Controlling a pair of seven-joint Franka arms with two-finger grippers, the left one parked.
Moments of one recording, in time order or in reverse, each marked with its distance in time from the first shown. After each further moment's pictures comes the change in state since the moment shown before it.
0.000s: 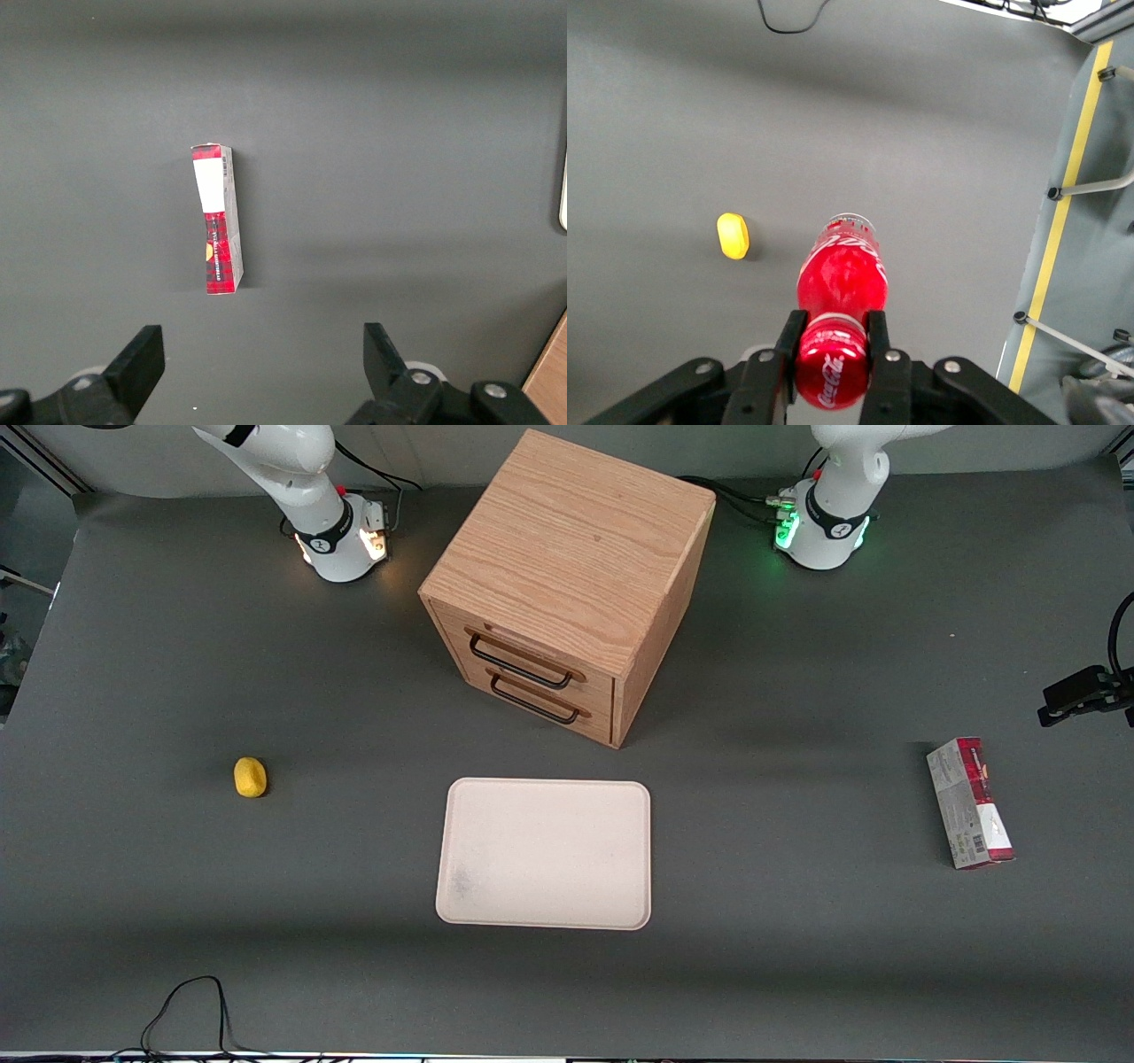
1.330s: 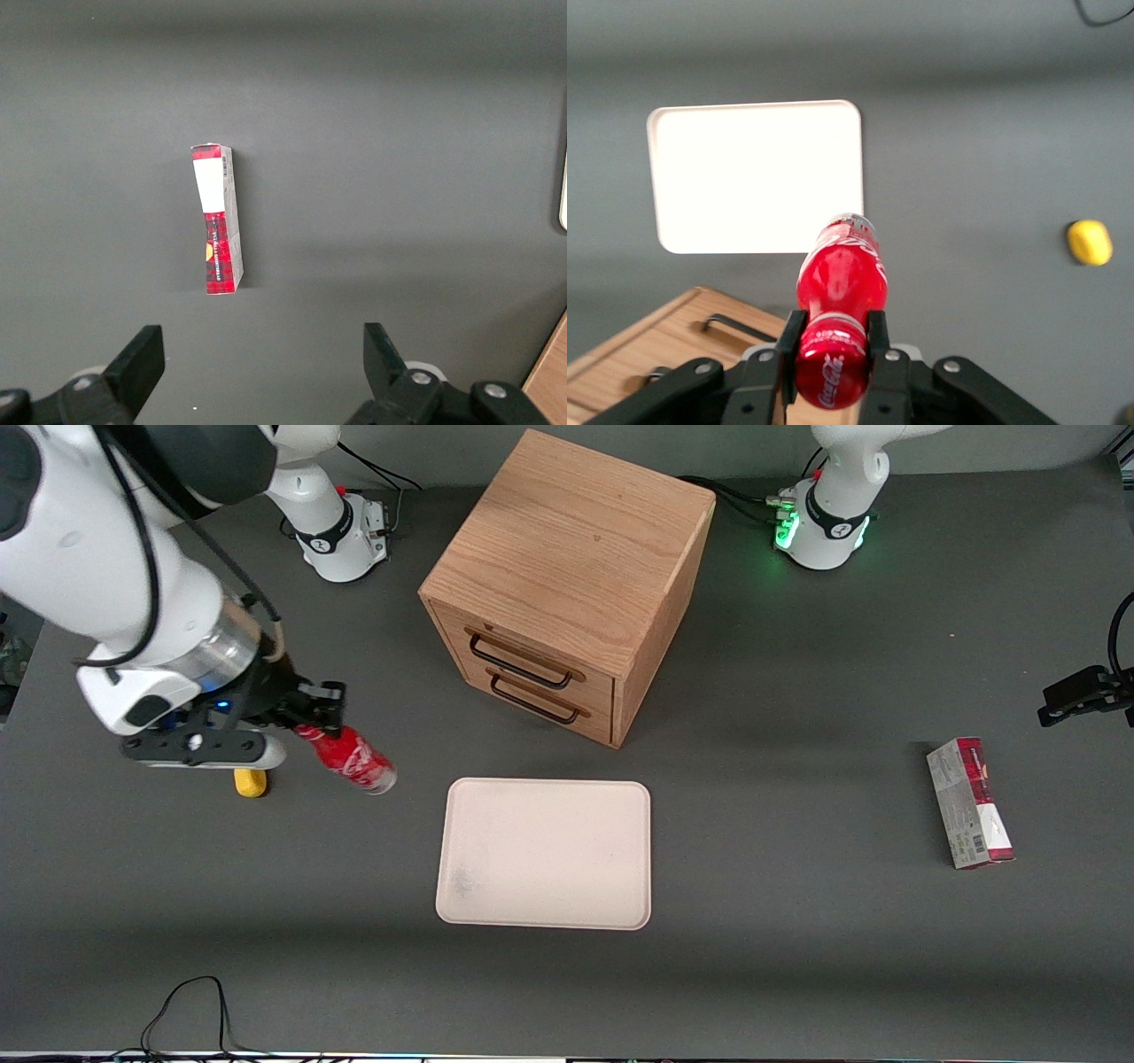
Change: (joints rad) arm 0.599 0.038 0.294 -0.004 0.000 0.000 1.149
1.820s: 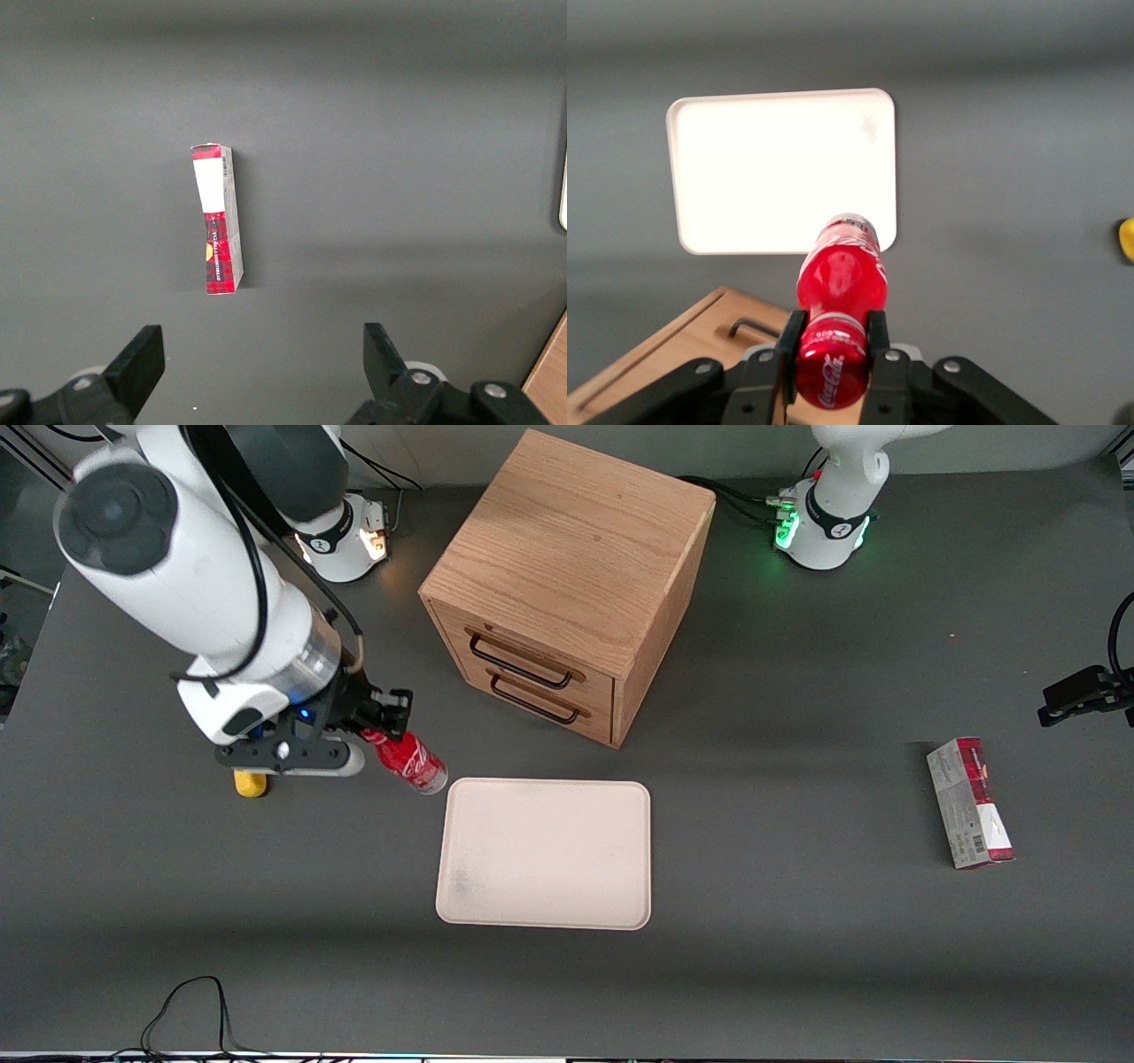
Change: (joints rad) arm 0.038 0.082 0.021 -0.011 -0.048 0.072 0.042
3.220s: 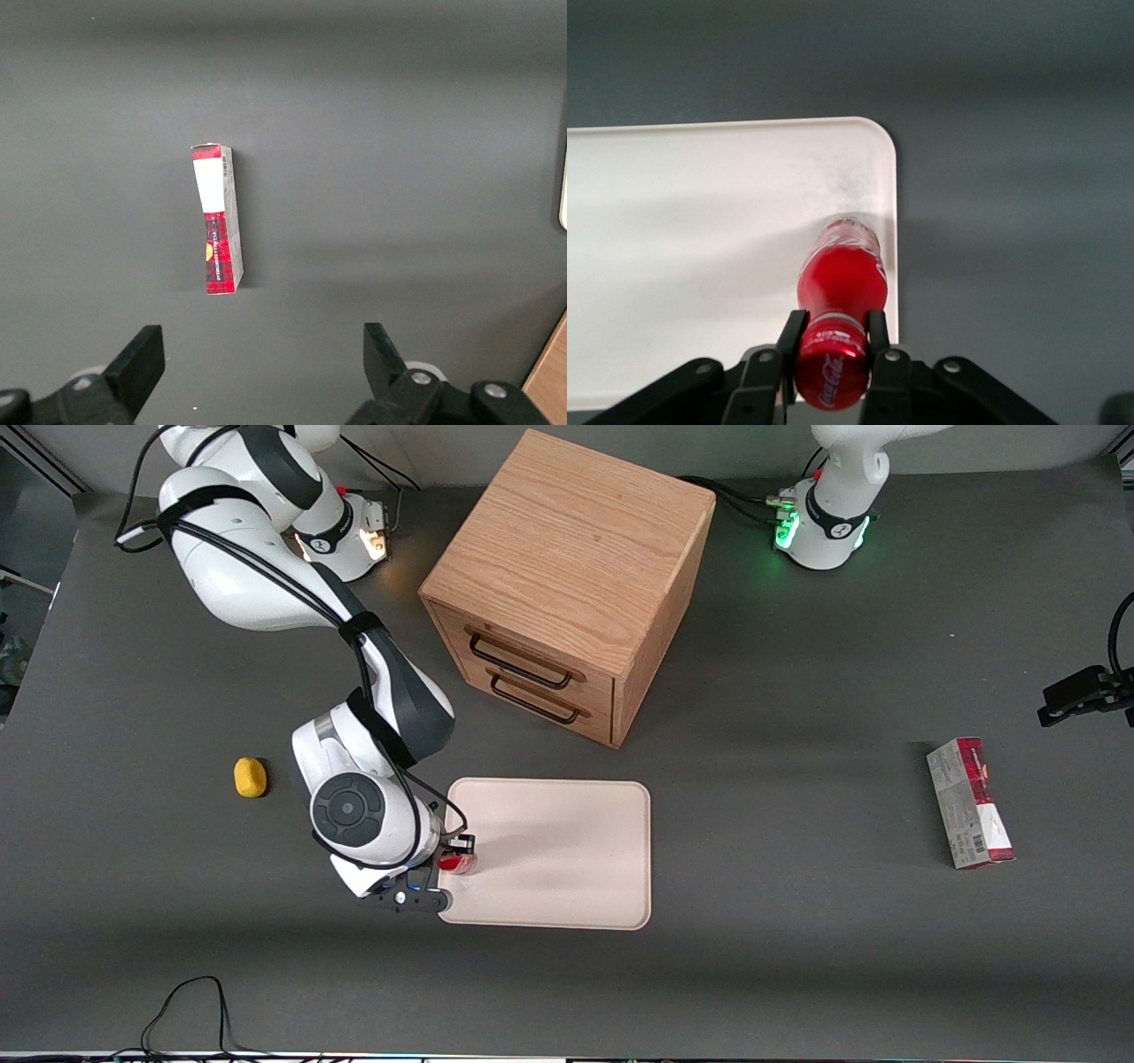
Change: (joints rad) arm -0.001 0.385 -0.005 -0.006 -0.131 0.296 0.000
